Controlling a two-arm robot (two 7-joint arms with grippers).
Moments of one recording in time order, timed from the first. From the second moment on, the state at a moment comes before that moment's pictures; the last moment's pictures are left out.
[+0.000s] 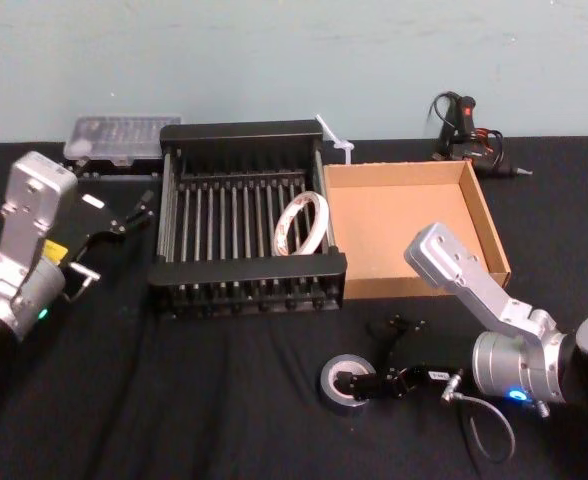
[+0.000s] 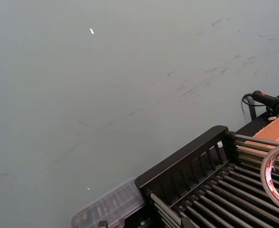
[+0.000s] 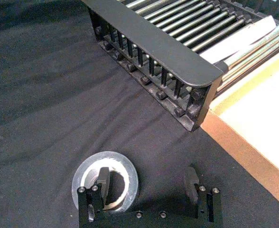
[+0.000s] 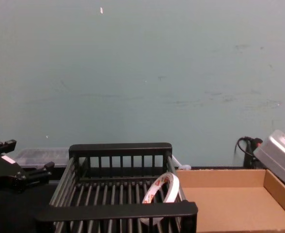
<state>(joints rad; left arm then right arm) -0.20 0.60 0.45 -1.41 -0.25 -0.12 0.03 0.22 0.61 -0.60 -1.61 0.35 0.47 0.53</state>
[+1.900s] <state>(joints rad) -0.20 0.60 0.45 -1.41 -0.25 -0.12 0.03 0.22 0.61 -0.60 -1.62 0.35 0.45 0.54</state>
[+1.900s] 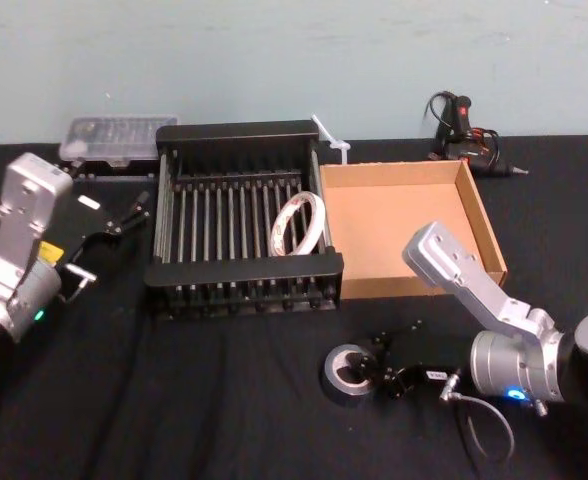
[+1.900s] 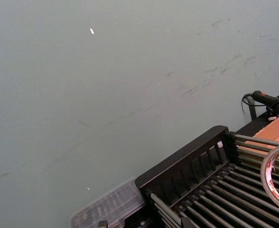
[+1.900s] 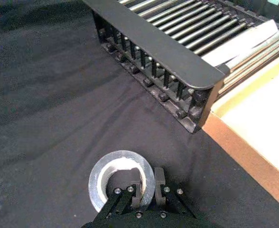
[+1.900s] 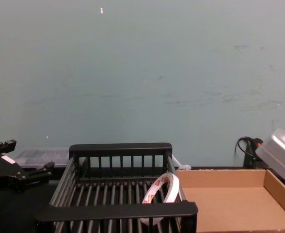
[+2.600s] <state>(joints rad) -0.20 0.60 0.45 -1.41 -0.25 -0.12 0.03 0.20 0.64 -0.52 -1.66 0.39 0.42 0.49</state>
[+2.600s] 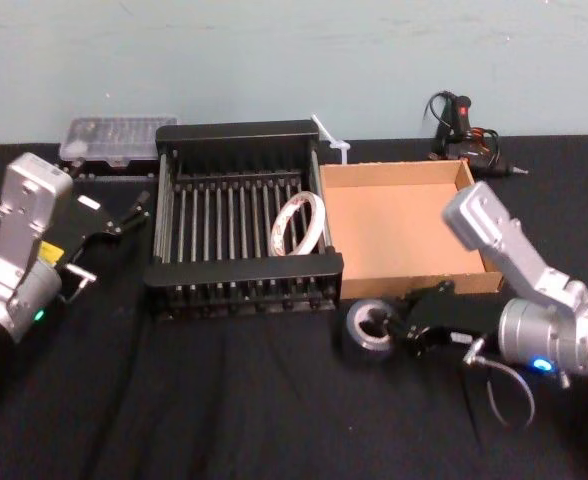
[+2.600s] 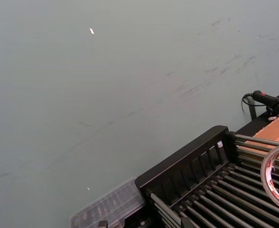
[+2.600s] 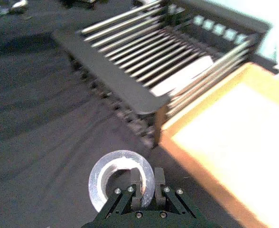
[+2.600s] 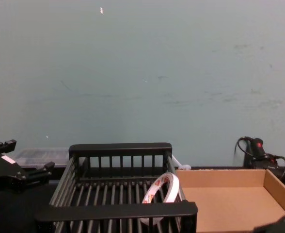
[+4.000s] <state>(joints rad) -0.20 0.60 0.45 -1.41 -0.25 -0.12 0.03 0.38 0.46 -0.41 -1.38 0.32 0.45 0.36</state>
